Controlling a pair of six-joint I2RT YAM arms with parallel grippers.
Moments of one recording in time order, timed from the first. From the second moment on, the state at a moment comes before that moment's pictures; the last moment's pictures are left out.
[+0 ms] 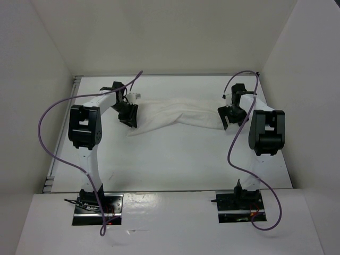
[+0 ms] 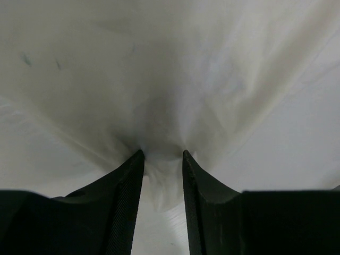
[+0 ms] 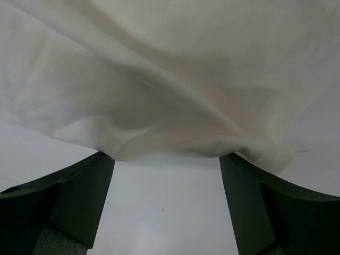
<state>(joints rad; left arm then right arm) -0.09 2.15 1.65 -0.87 0.42 0.15 -0.04 1.93 1.39 -0.76 0.02 -0.27</state>
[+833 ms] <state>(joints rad) -0.14 2.08 1.68 -0.89 0.46 0.15 -0.06 1.94 1.55 -0.73 0.02 -0.26</state>
